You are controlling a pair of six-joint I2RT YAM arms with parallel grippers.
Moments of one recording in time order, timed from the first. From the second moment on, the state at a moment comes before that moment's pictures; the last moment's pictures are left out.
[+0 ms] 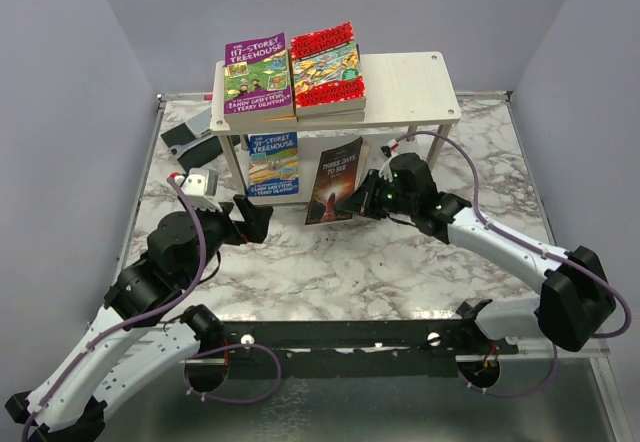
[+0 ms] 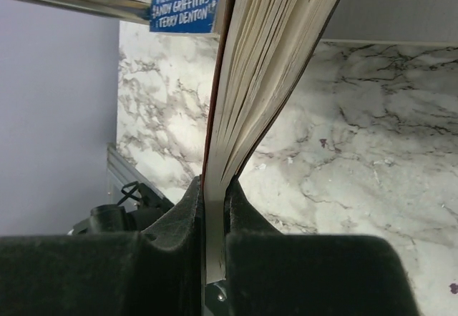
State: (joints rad) left arm -0.73 0.53 0.86 -0.57 -0.31 -0.44; right arm 0.67 1.29 0.87 -0.09 -0.24 0.87
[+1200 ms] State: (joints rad) left arm -0.73 0.47 0.79 -0.56 -0.32 -0.41; right arm 0.55 1.67 1.06 -0.05 -0.29 0.78
